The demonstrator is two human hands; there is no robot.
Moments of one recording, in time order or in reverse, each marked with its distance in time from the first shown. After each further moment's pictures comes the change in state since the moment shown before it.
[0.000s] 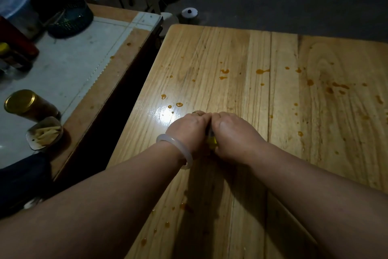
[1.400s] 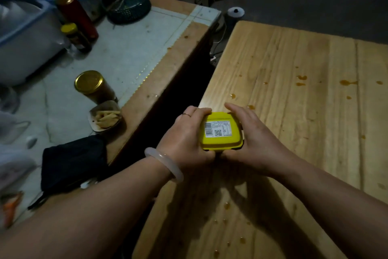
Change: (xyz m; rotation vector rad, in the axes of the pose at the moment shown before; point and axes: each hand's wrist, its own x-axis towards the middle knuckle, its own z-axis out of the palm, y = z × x) left_hand -0.094 -0.154 -0.034 -0.244 0.240 -0.096; right_hand 0.056 -0.112 0.033 0.618 0.043 -0.147
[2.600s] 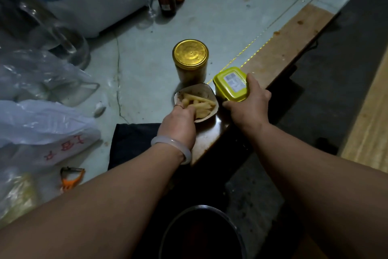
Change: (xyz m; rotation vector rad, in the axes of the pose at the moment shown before) left_hand -0.032 -0.281 -0.050 0.177 0.186 -0.591; right_hand 0.227 -0.106 0.236 0.252 0.278 0.228
